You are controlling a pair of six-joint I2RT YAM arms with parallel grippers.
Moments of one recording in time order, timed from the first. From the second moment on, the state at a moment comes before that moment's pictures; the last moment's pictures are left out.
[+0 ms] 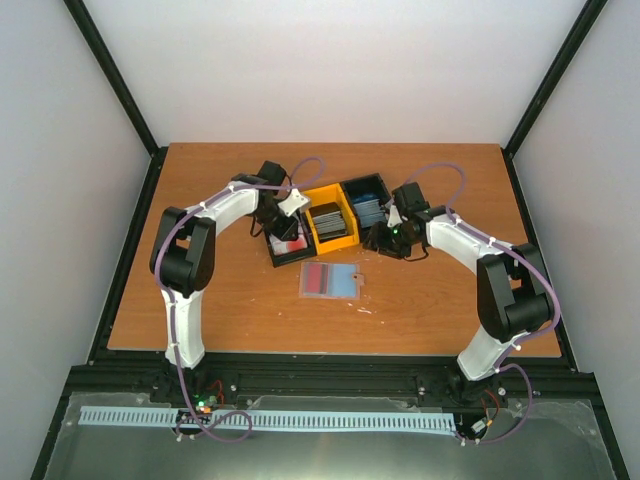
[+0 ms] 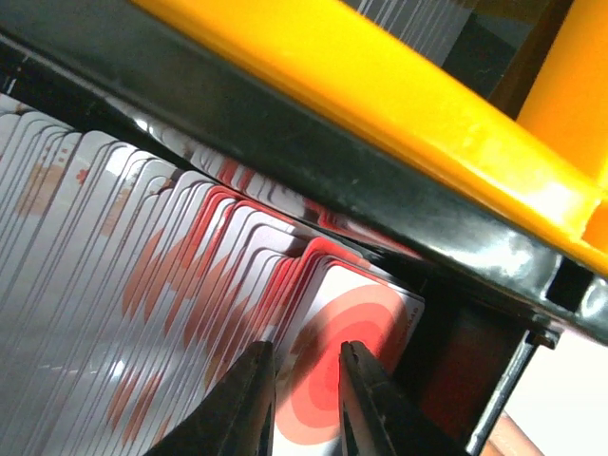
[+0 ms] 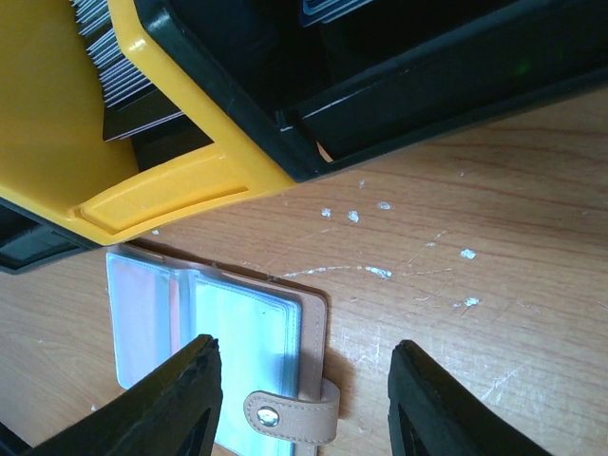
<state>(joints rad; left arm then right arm) -0.37 2.06 1.56 -0.84 0.33 0.33 0.34 1.68 1.10 -0.55 -0.40 0.49</state>
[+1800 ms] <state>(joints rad) -0.37 2.02 1.53 -0.96 0.63 0.31 0.34 1.66 1.06 -0.51 -0.42 0.51</state>
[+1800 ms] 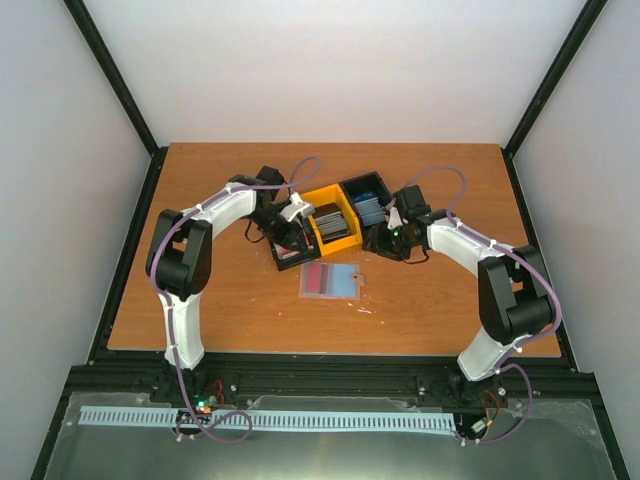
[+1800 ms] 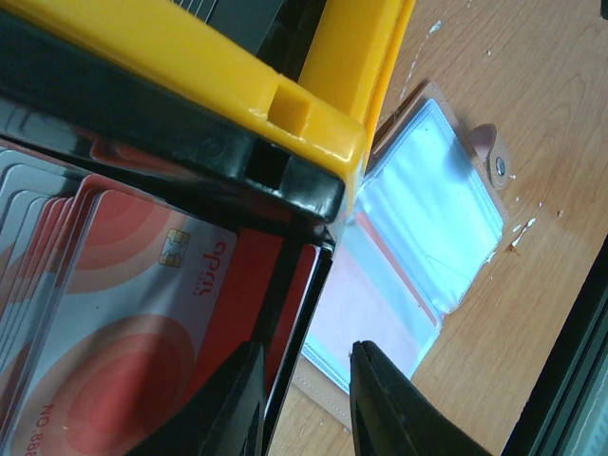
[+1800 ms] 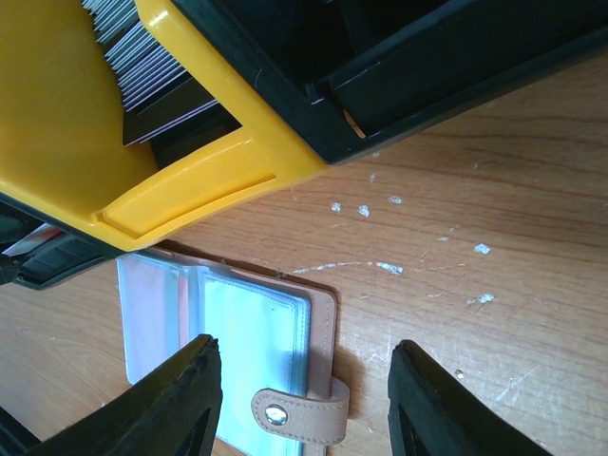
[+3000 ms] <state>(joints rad) -0.39 1.93 1.43 -0.82 0.40 0.36 0.34 1.66 1.04 -0.49 -0.43 0.52</state>
